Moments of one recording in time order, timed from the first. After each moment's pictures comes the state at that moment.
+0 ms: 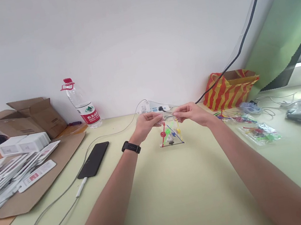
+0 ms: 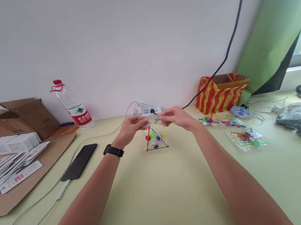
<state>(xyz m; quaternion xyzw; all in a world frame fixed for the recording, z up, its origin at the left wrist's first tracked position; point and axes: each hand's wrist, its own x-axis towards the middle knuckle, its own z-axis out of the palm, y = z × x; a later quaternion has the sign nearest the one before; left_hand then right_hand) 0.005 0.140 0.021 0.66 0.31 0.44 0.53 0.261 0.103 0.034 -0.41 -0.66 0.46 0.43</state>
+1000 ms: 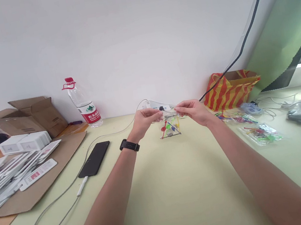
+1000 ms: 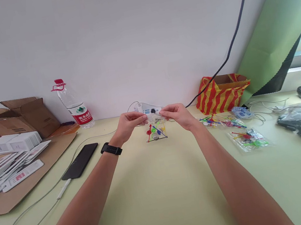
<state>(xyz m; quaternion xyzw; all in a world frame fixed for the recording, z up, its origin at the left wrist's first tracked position) 0.001 0.137 0.038 0.65 0.28 0.49 0.51 0.256 0.104 0.037 -0.35 -0.60 0.47 0.54</state>
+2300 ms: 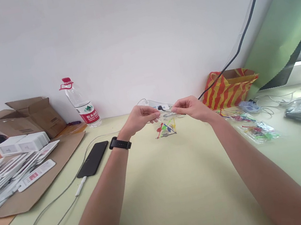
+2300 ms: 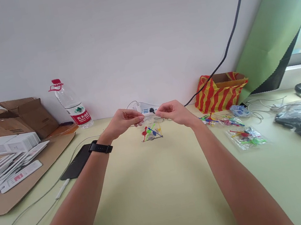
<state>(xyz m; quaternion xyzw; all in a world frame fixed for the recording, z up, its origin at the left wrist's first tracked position) -0.013 0.123 0.075 0.77 0.30 0.36 0.43 0.257 0.087 0.062 -0.40 -0.72 0.35 0.44</state>
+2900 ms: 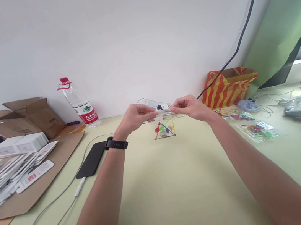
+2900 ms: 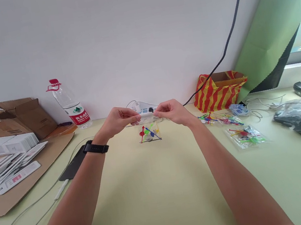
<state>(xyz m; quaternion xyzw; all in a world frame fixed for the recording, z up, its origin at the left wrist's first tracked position) -0.019 0.120 0.084 0.79 0.32 0.35 0.39 0.251 0.085 0.066 -0.40 -0.74 0.31 0.44</state>
